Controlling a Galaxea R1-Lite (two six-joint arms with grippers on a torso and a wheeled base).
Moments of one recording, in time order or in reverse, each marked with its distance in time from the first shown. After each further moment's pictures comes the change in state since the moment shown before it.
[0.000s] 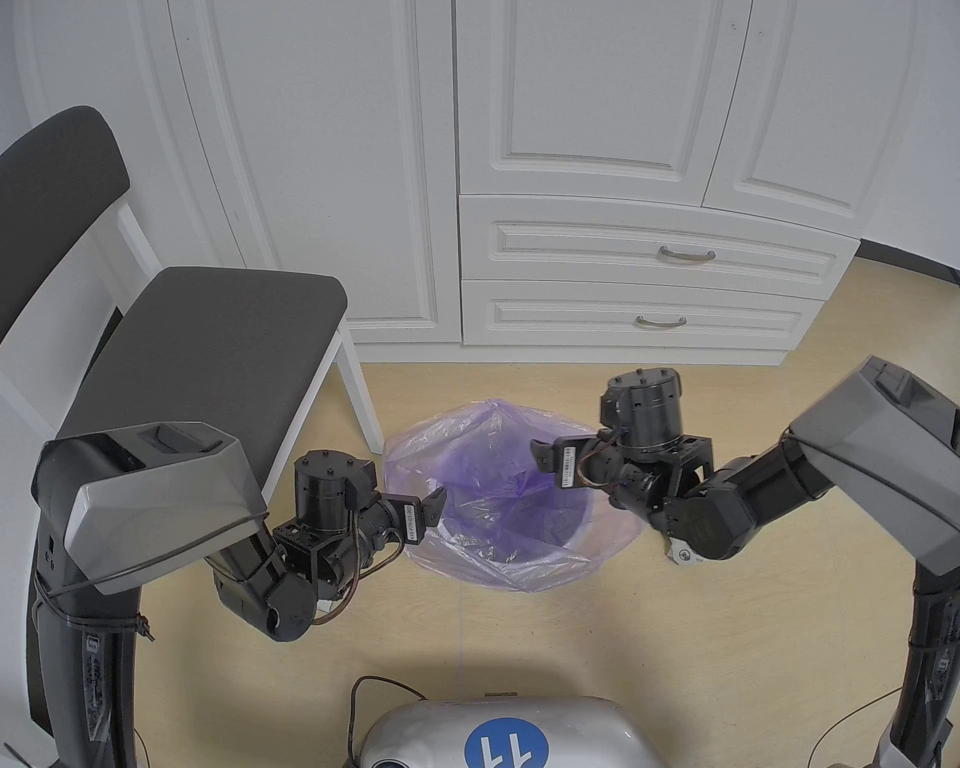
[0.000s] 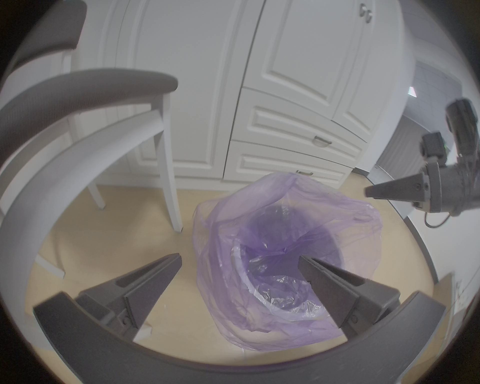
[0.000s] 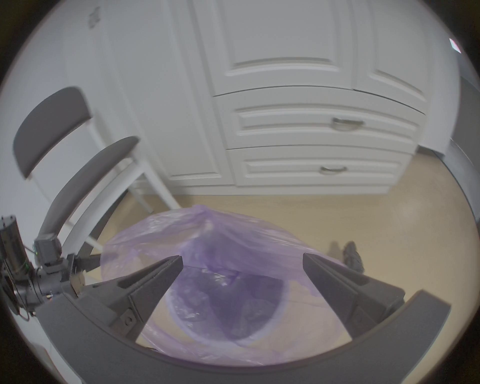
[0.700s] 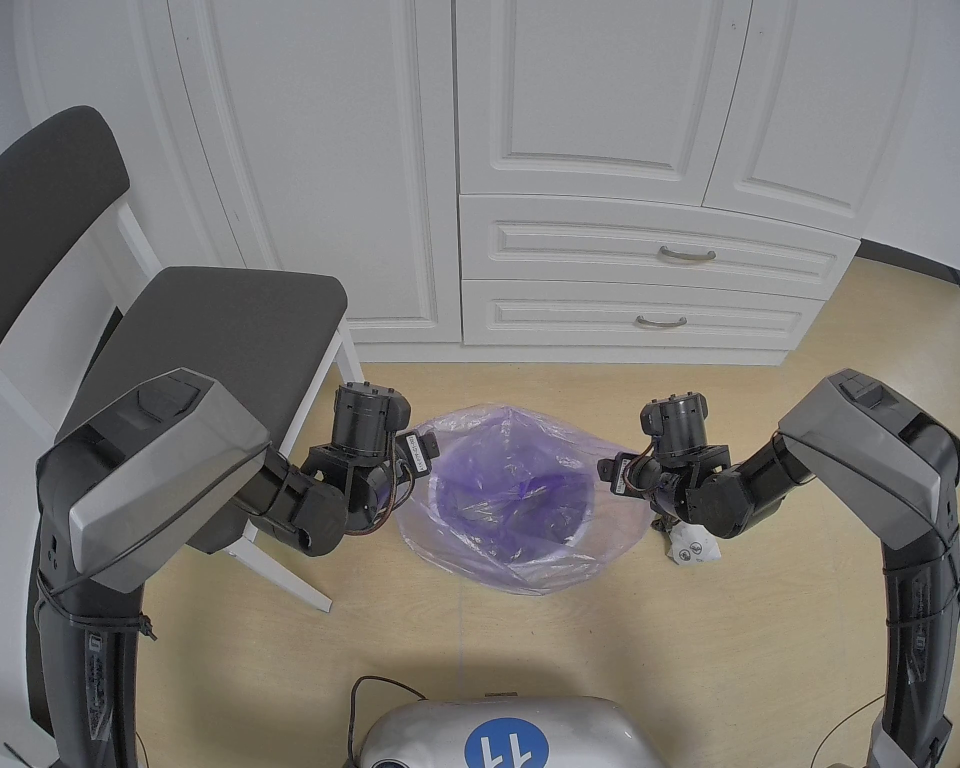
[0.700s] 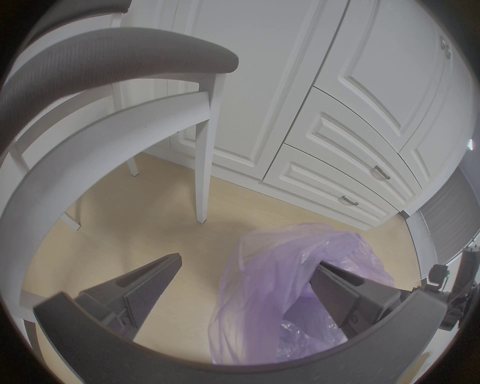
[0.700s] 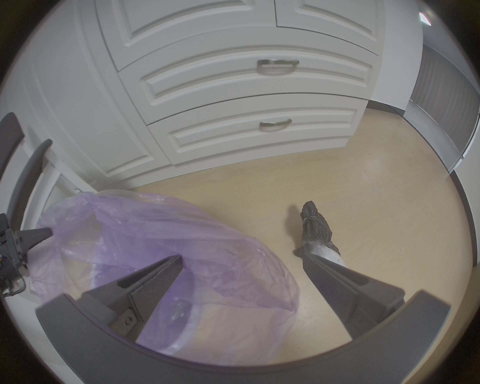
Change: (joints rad) left arm 0.002 0.006 -0.427 0.569 0.209 -0.339; right arm -0.192 0.150 -0.076 0.119 -0.013 0.167
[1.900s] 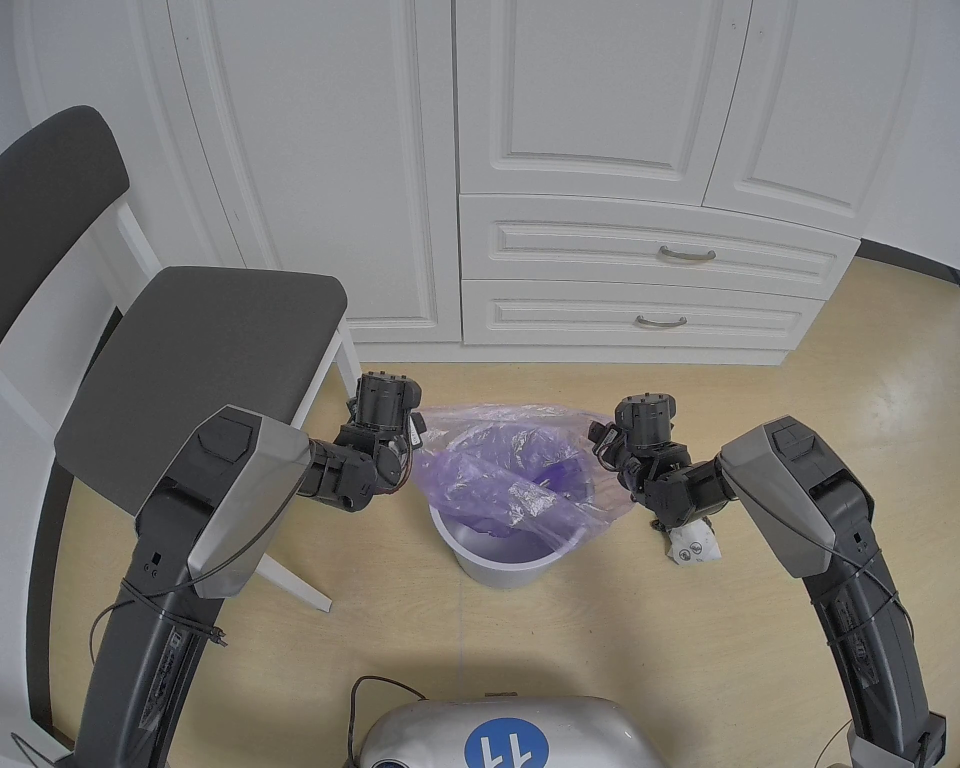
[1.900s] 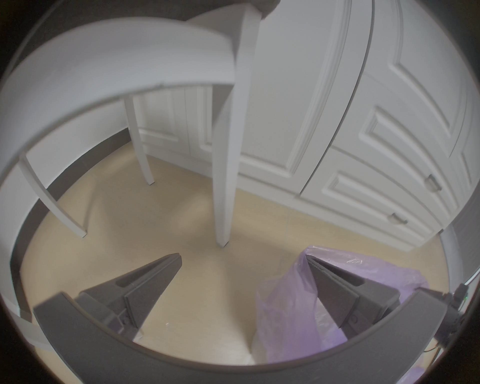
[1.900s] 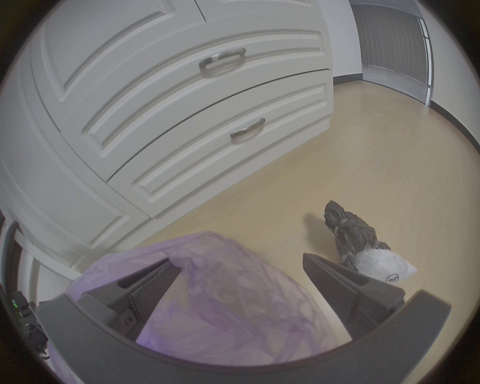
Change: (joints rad) left arm 0.080 0.351 -0.631 0.287 0.145 0.007; right arm -0.047 0.369 -0.547 0.004 -0.060 0.281
